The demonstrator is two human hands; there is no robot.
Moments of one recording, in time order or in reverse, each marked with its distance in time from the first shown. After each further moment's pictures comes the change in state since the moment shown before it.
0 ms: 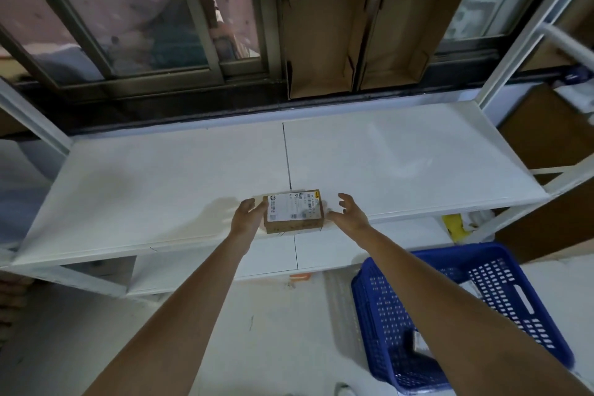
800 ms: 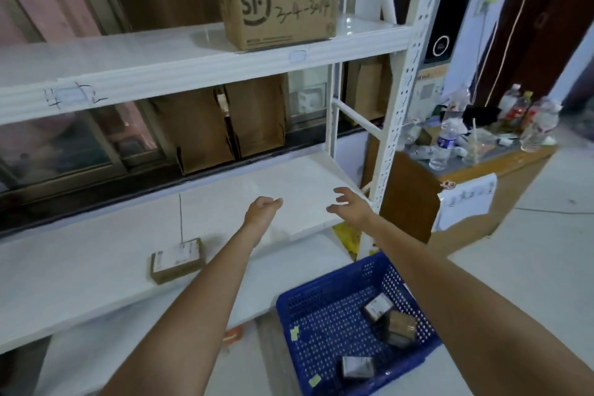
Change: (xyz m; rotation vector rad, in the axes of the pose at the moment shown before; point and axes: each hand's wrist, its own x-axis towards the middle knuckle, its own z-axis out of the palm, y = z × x) left_hand -0.266 0.154 0.250 0.163 -0.288 0.332; right_hand -0.202 0.081 -0.339 0.053 0.291 -0.158
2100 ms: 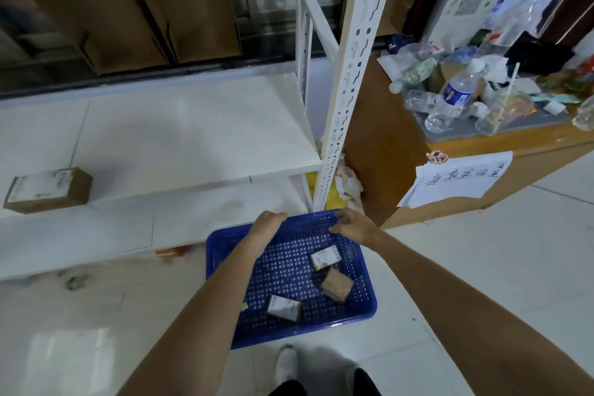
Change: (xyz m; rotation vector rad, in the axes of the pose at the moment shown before) left_hand 0.098 -0.071 0.322 0.018 -0.130 -0.511; right_hand 0.161 0.272 -0.144 -0.322 -0.484 0.232
